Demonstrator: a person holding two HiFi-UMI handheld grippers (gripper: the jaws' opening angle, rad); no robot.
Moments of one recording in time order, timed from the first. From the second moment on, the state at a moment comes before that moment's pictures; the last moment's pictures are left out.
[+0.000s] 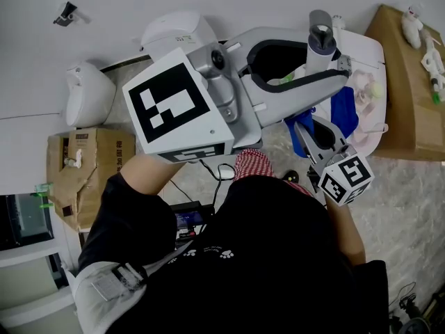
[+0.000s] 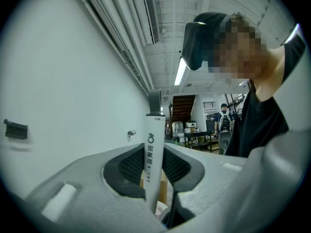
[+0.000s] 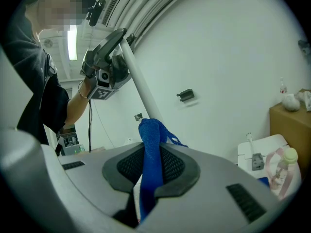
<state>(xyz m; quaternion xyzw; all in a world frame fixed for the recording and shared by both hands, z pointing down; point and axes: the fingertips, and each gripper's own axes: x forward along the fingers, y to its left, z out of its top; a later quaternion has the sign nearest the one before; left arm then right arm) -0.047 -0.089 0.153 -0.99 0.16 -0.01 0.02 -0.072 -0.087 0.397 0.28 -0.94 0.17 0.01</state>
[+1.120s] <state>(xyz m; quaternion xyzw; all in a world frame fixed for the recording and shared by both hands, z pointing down) -0.046 -0.087 0.150 -0.99 0.16 0.00 0.02 -0.062 -0.093 0.428 0.30 -0.92 0.23 0.02</state>
